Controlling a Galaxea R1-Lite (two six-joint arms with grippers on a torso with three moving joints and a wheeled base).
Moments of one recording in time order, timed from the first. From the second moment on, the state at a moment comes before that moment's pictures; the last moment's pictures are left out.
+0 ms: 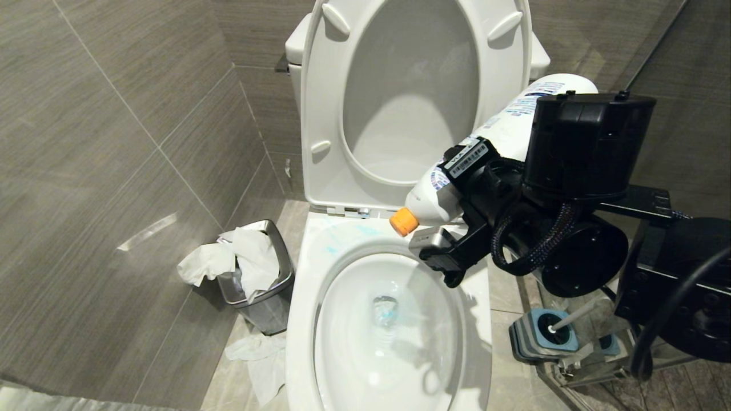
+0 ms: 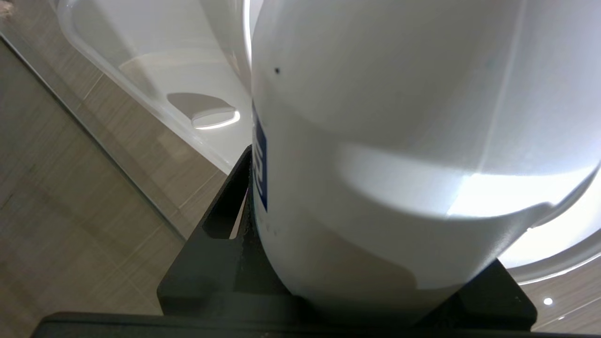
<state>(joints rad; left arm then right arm) 0.00 0.00 0.00 0.00 0.00 0.00 0.82 1.72 -1.17 -0.52 -0.74 -2.23</state>
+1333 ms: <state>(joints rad) 0.00 0.00 0.00 0.00 0.00 0.01 0.84 1.74 -1.20 -0.59 -0.74 -2.36</state>
